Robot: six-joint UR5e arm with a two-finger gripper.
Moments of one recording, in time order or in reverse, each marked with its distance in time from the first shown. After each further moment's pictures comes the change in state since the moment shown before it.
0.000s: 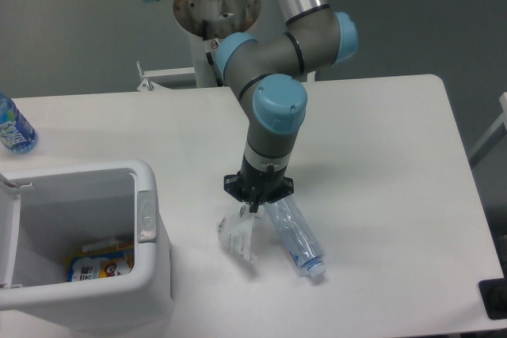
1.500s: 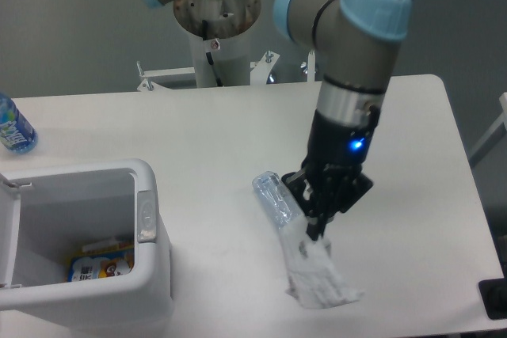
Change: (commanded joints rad) arm 0.130 0.018 0.414 0.052 -0.264 -0.431
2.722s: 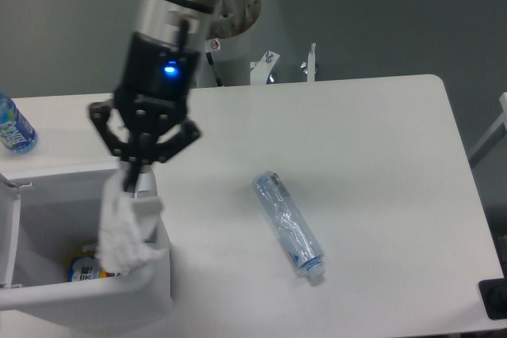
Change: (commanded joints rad) arm -0.408 0.157 -0.132 0.000 0.018 -0.066
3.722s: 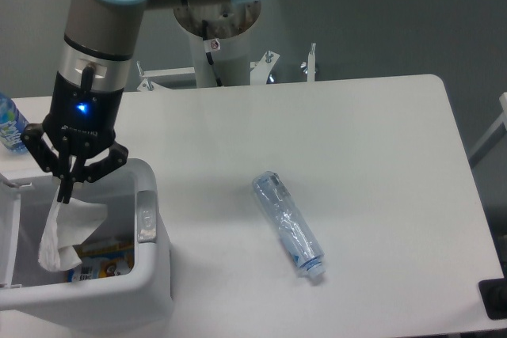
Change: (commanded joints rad) arm -0.065 -0.051 -0.052 0.011 0.083 0.104
